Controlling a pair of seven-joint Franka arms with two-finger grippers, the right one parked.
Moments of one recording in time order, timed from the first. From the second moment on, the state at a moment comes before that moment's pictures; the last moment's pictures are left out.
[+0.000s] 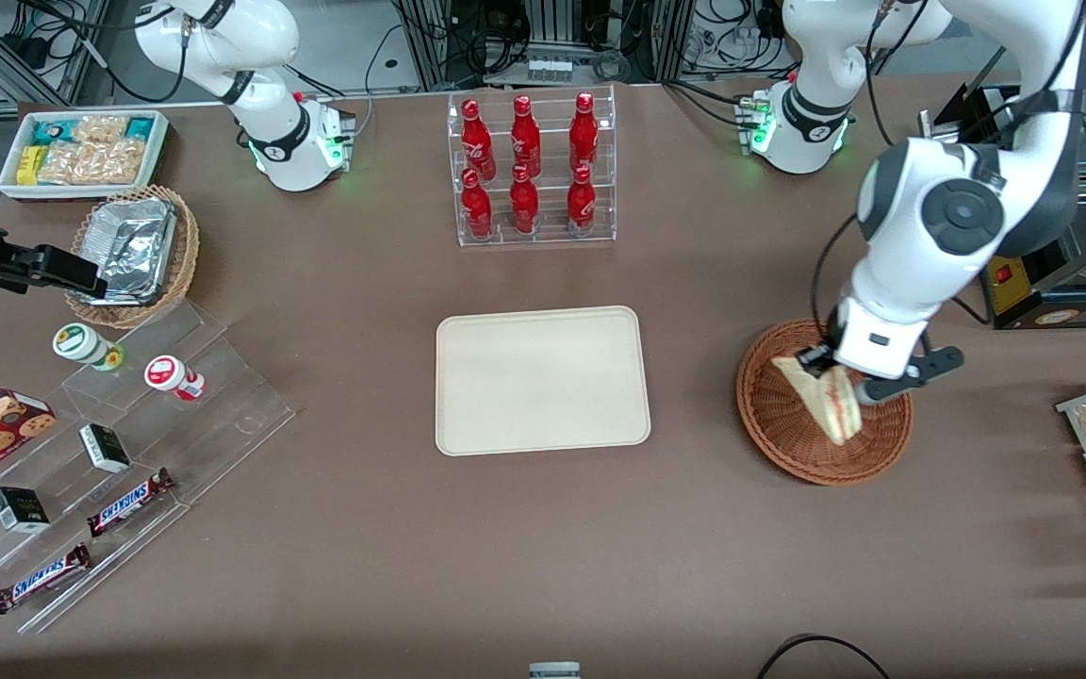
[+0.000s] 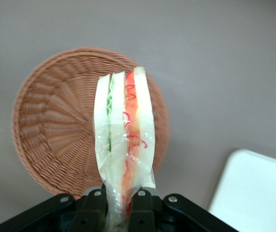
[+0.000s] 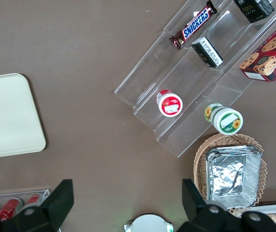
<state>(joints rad) -0.13 0.12 -0.18 -1.94 0.07 2.10 -0.66</state>
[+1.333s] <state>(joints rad) -0.33 0.64 -0.57 -1.53 0.40 2.08 -0.93</state>
